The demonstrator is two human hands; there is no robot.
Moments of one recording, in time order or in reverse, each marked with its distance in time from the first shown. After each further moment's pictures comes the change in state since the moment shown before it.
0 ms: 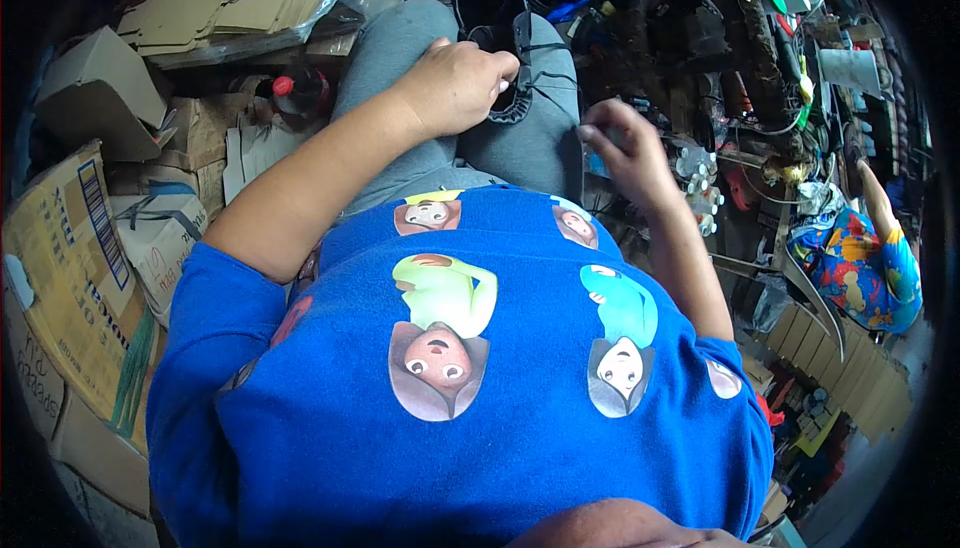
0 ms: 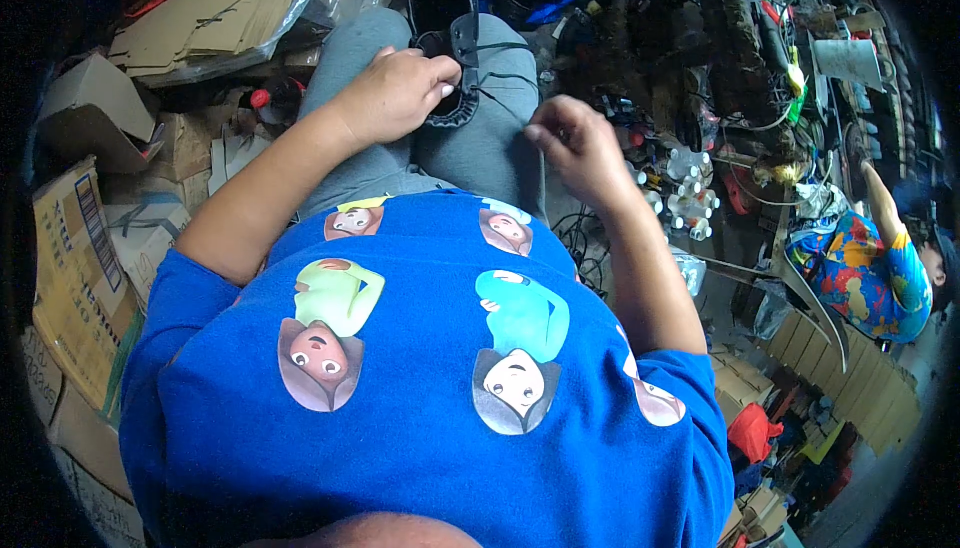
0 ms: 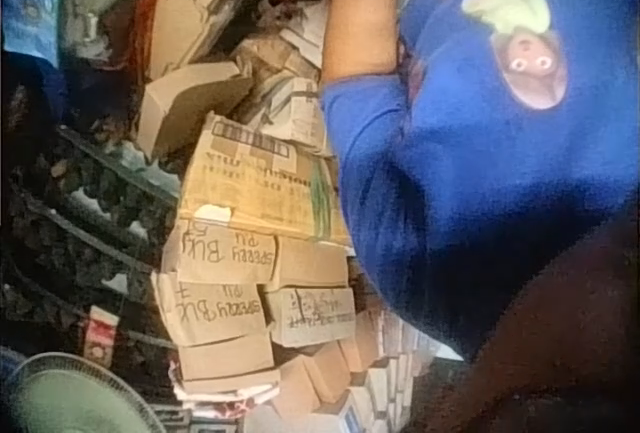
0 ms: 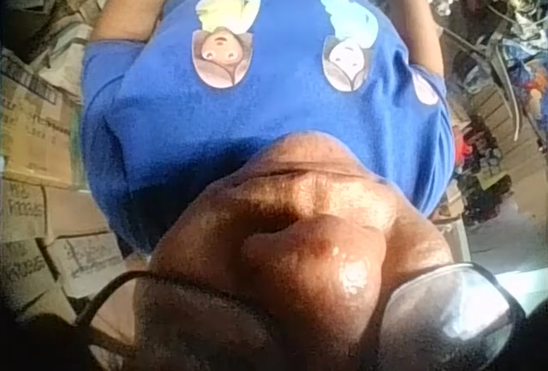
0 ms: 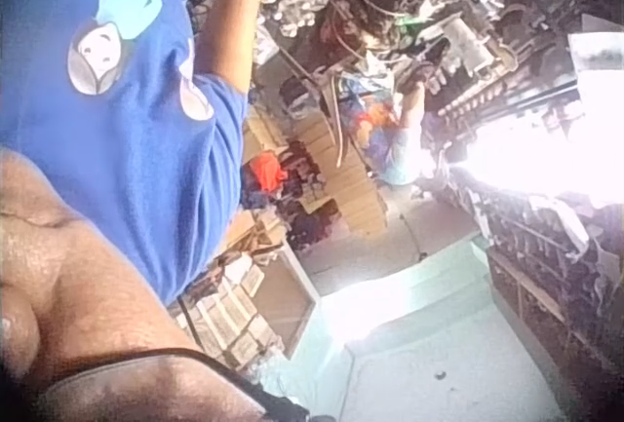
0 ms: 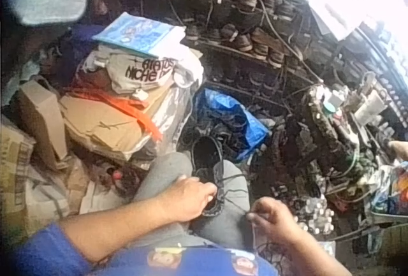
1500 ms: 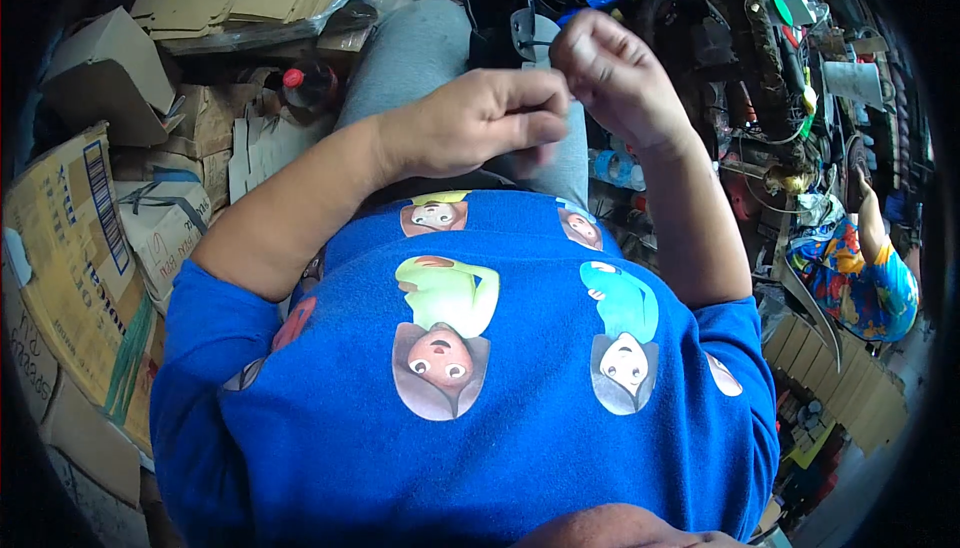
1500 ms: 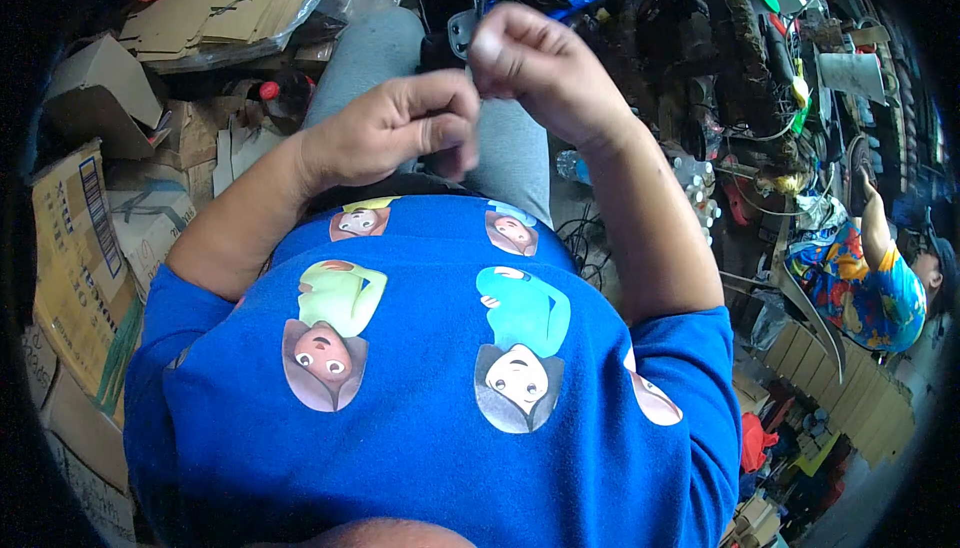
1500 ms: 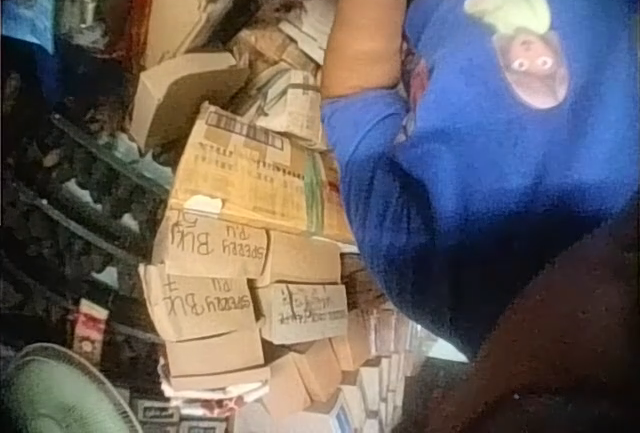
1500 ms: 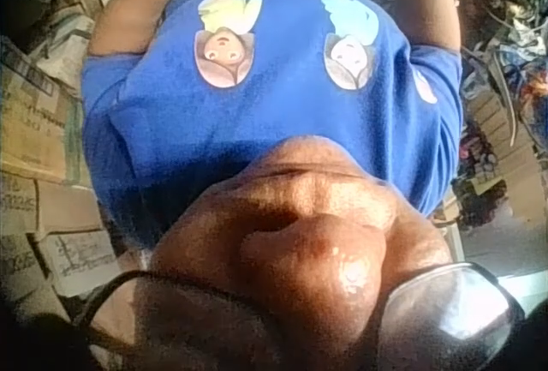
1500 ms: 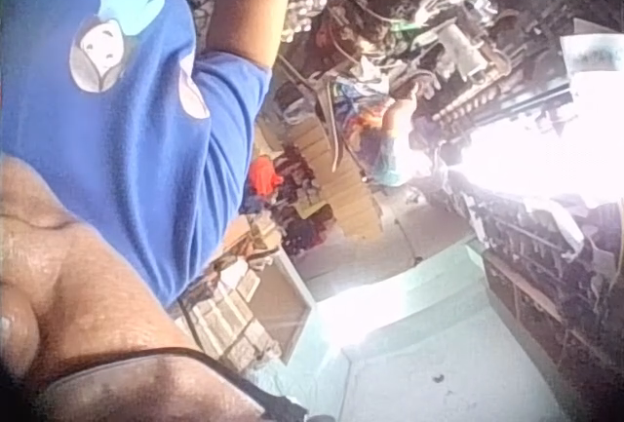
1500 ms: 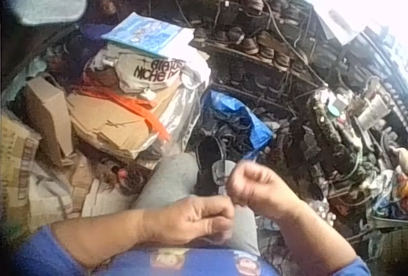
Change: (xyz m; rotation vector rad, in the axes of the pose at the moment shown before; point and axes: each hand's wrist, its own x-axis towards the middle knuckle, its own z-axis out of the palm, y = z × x) left_hand -0.037 0.038 -0.041 -1.255 -0.273 0.140; right_hand 0.065 -0.066 -0.003 0.997 -0.436 -0.065
